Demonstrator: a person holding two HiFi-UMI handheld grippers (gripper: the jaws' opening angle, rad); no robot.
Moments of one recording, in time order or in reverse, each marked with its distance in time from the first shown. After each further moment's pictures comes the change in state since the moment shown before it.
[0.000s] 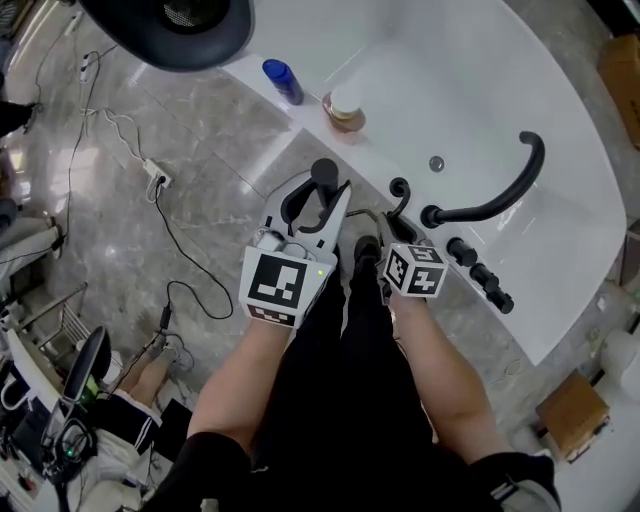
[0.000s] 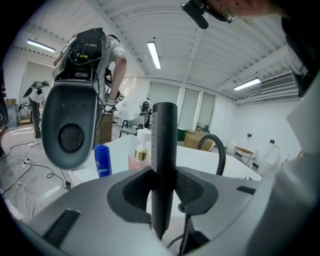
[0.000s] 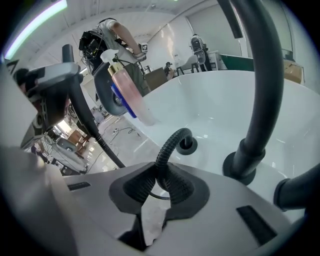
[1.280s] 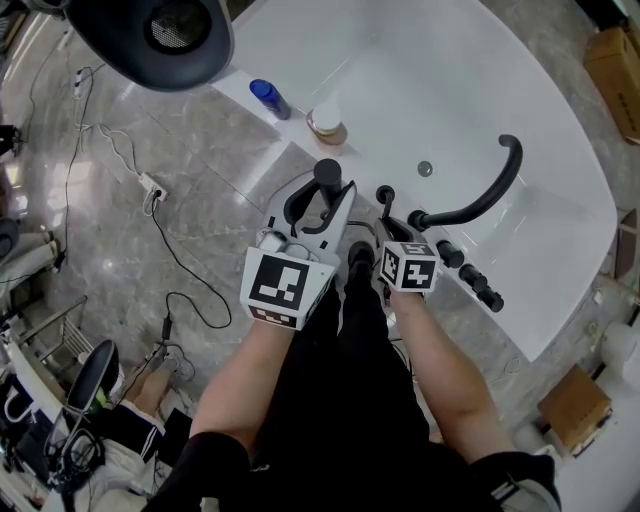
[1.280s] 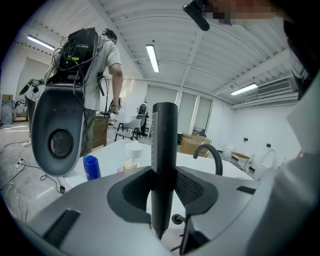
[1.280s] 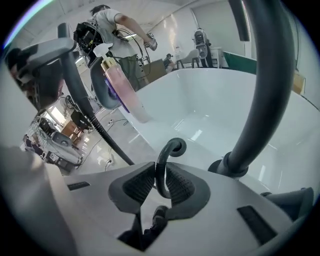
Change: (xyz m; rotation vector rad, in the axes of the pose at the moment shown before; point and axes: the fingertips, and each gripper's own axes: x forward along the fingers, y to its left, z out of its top) left arm 0.015 -0.015 0.040 -0.009 -0.039 -0.046; right arm -0.008 -0.018 0.012 -0.040 0.095 -0.068
